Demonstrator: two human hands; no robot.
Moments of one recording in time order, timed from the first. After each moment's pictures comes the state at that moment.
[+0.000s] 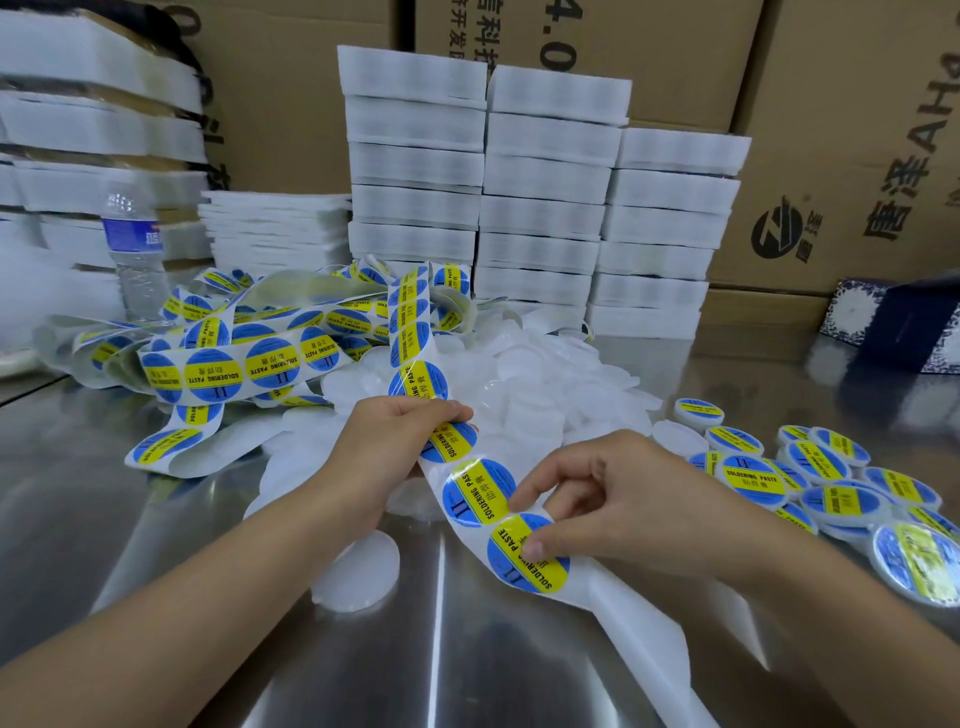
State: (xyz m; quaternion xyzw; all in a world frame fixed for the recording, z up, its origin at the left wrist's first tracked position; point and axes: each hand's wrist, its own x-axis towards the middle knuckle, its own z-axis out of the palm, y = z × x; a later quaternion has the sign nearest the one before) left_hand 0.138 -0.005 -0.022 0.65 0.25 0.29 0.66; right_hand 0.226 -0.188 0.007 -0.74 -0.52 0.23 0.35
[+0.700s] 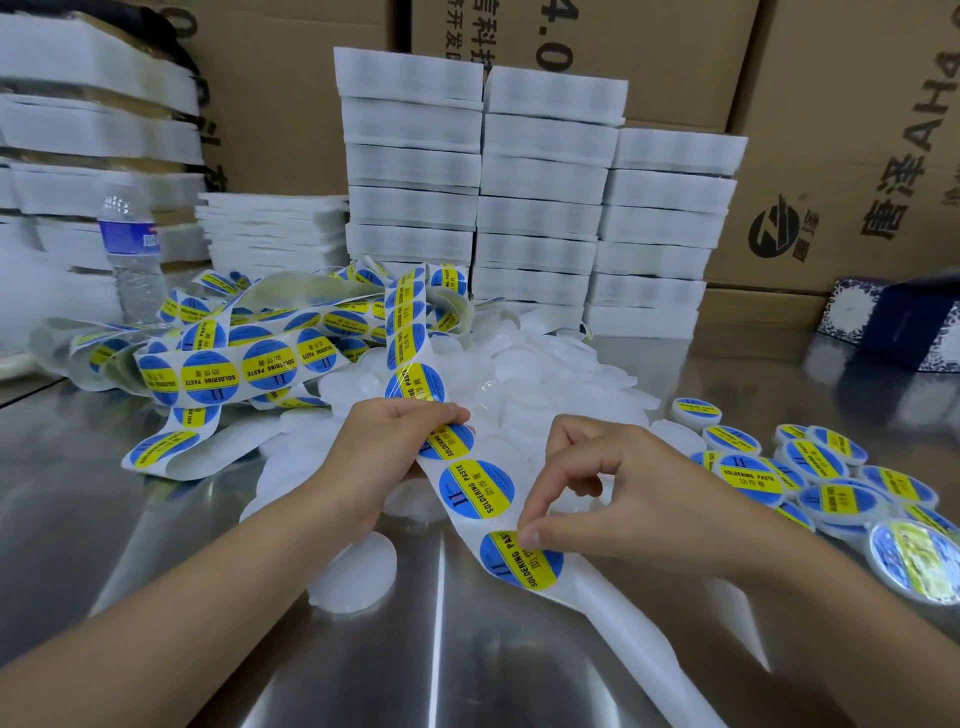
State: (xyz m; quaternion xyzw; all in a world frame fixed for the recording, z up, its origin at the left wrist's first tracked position) left_hand 0.140 -0.001 -0.024 0.66 0.25 0.28 0.65; right_hand 0.224 -0.192 0.011 -0.70 -0.60 0.12 0.36
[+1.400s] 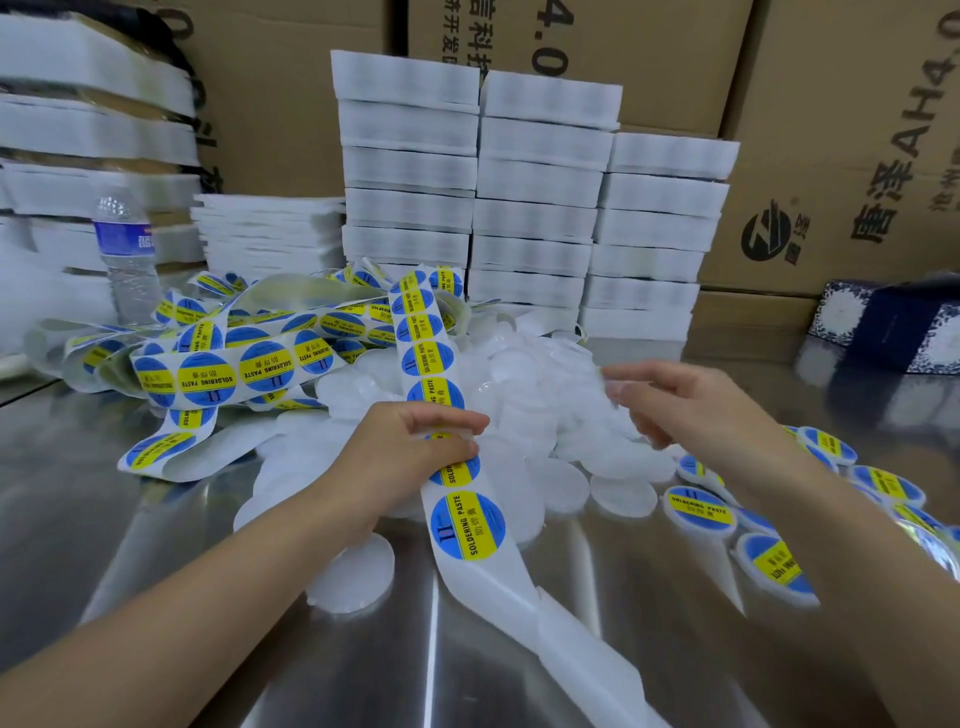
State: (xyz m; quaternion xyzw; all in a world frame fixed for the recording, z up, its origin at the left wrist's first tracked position) left_hand 0.137 -0.006 -0.025 0.74 0.17 0.26 0.60; right_hand 0.284 -0.199 0.018 -0.79 -0.36 0.05 0.50
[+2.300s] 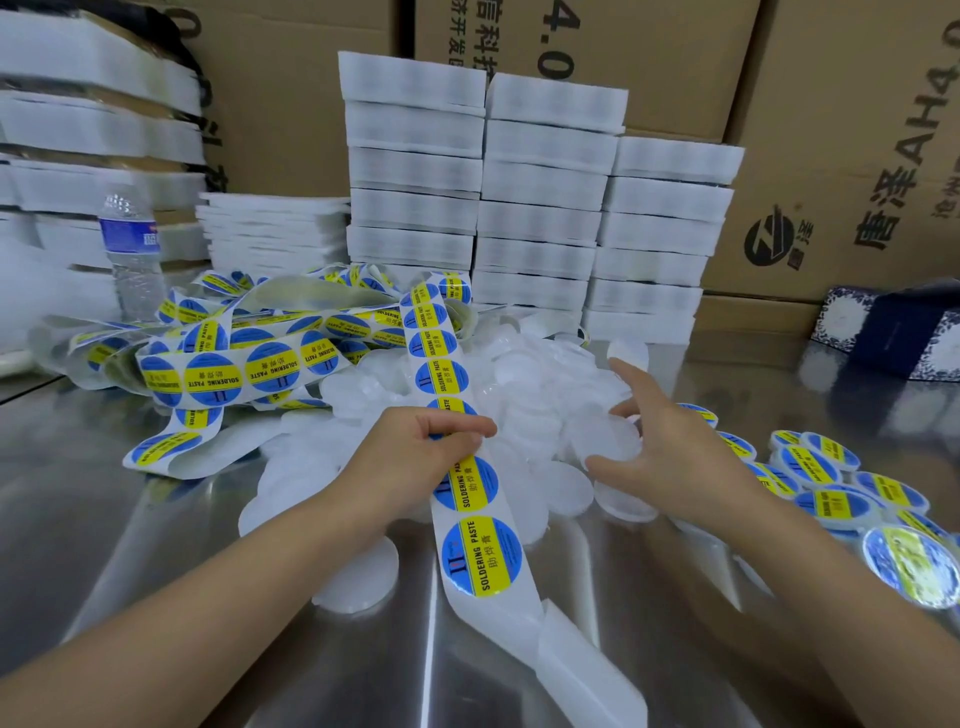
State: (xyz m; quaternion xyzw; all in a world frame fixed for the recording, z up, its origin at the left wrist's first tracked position) left_hand 0.140 -0.010 -0.027 0.75 0.18 0.25 0.58; right_hand 0.288 -0.187 -0.011 -0.87 -0.40 -0.07 0.28
